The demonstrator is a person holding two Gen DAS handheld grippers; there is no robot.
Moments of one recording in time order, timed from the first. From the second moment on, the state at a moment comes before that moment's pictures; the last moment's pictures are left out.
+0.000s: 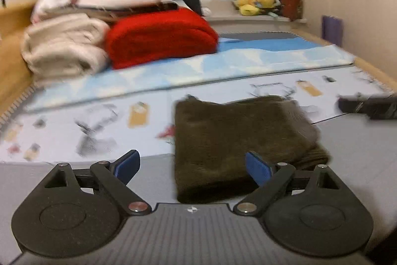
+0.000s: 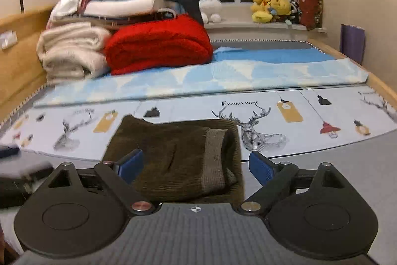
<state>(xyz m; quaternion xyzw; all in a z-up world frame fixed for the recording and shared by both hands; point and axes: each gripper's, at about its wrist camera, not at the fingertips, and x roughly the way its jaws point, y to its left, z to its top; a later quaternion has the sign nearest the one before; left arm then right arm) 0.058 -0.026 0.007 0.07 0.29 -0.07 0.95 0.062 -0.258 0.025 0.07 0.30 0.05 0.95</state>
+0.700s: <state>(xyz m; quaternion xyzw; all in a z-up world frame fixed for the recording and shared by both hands) 0.100 -0.021 -0.028 0.03 0.39 -0.03 0.92 0.079 -0.248 0.004 0.04 0.36 0.02 0.93</state>
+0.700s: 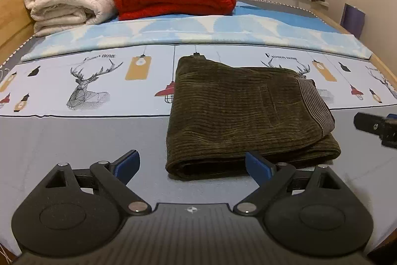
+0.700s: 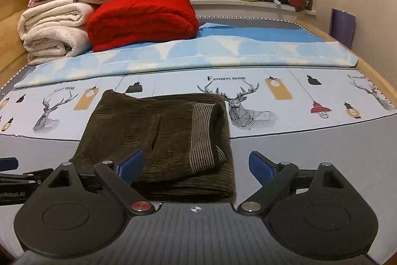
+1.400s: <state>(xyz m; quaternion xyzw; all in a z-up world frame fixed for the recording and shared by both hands) 0.108 -0.030 -0.035 0.02 0.40 -0.04 0.92 0.092 -0.251 -0.011 0.03 0.39 0.03 0.92</state>
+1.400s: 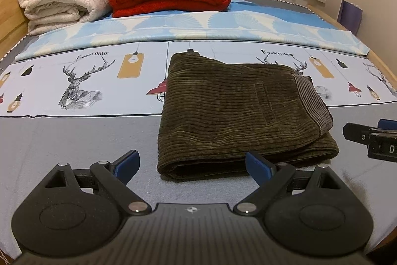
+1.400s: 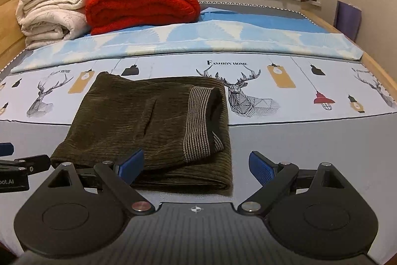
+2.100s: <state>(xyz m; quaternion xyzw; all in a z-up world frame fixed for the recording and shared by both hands) 0.108 -0.031 -0.035 0.03 0.40 -0.04 0.92 0.092 -0.249 -0.010 0.03 0.39 0.03 0.92</state>
